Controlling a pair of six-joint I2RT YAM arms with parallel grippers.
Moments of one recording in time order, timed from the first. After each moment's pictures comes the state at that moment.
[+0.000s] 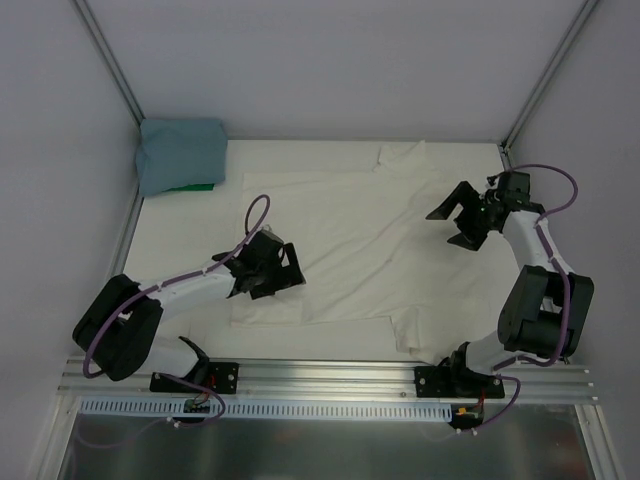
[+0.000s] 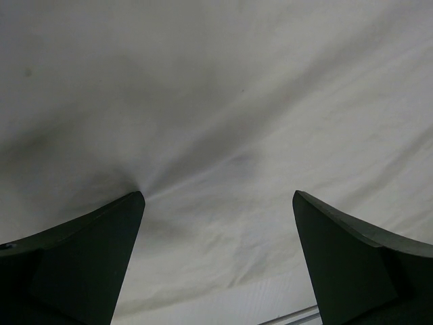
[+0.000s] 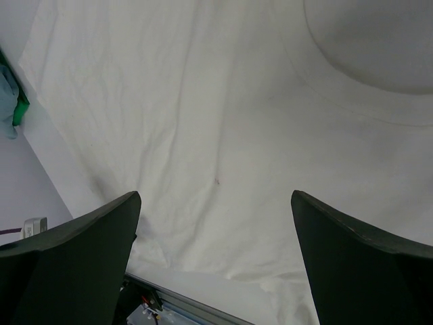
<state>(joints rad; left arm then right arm) -0.65 1.40 0.65 -0.30 -0.03 -0.90 -0.19 1.52 1.10 -0.61 -0.49 0.50</state>
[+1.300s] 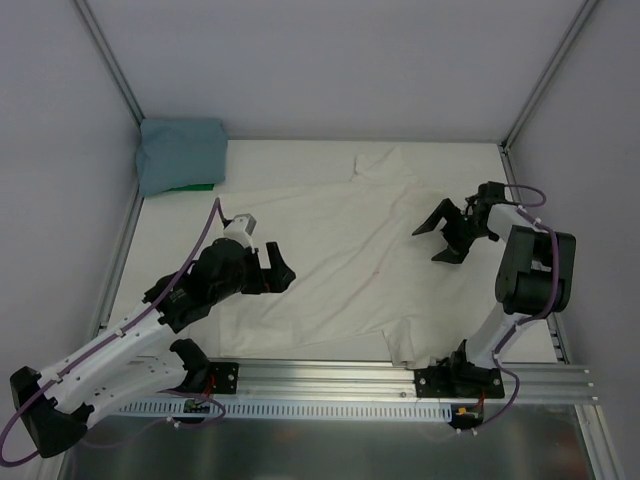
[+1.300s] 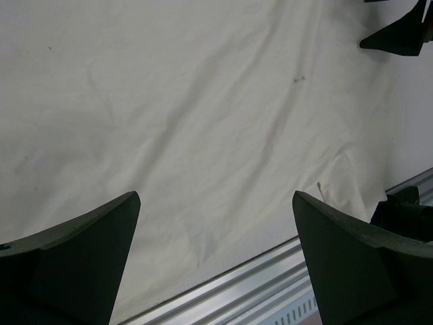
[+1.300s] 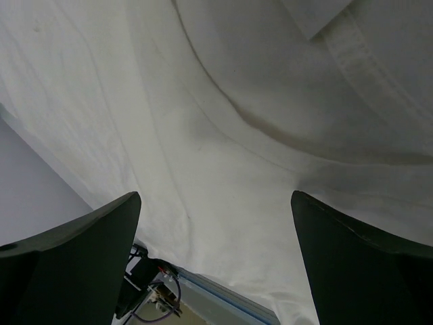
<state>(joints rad) -0.78 0.78 0.71 -0.54 -0.14 -0.70 -0.17 1.76 1.10 -0.61 -0.55 0.52</state>
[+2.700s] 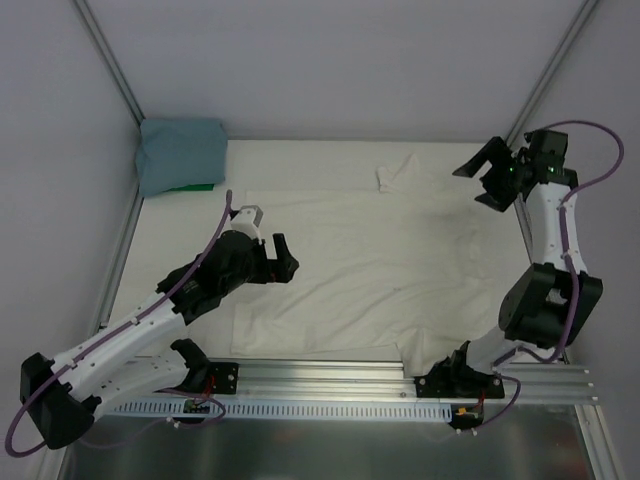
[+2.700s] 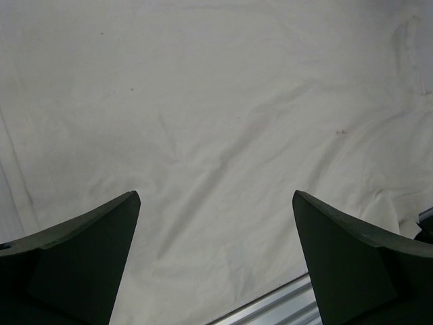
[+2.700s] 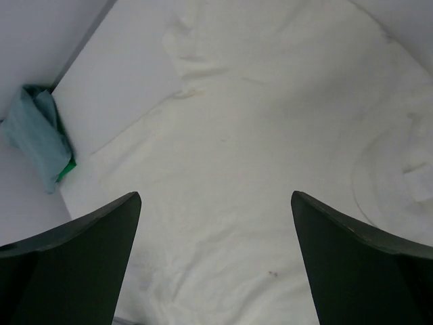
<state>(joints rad) -0.76 0.82 0.71 -0.45 -0.20 -0.61 -0.26 1.52 1.40 -0.74 -0.40 0.52</state>
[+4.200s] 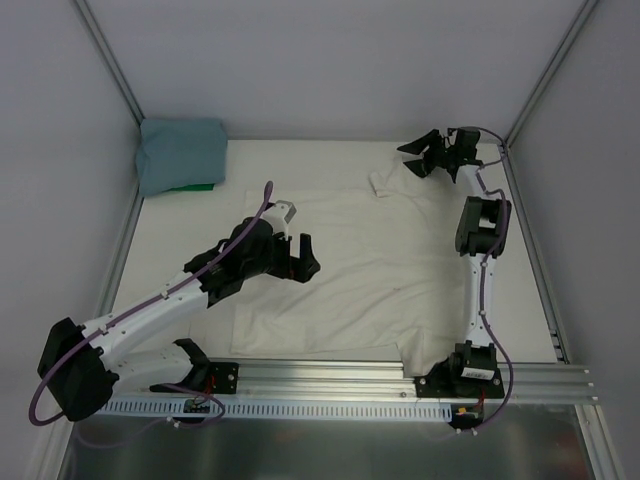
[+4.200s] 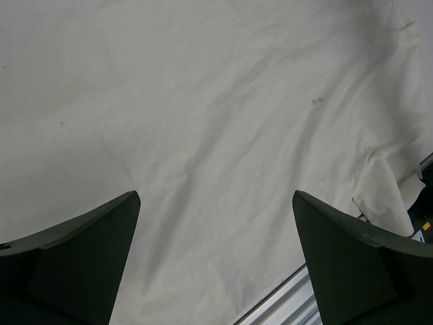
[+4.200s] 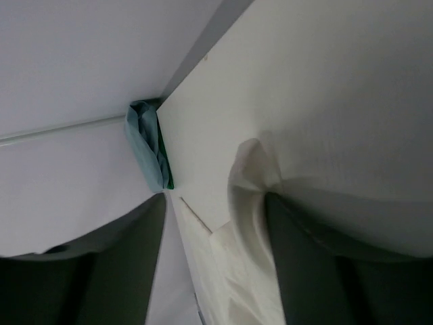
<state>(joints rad) -0.75 1.10 0.76 -0.25 0.03 -0.46 -0.10 2.81 2.42 -0.16 -0.85 1.05</state>
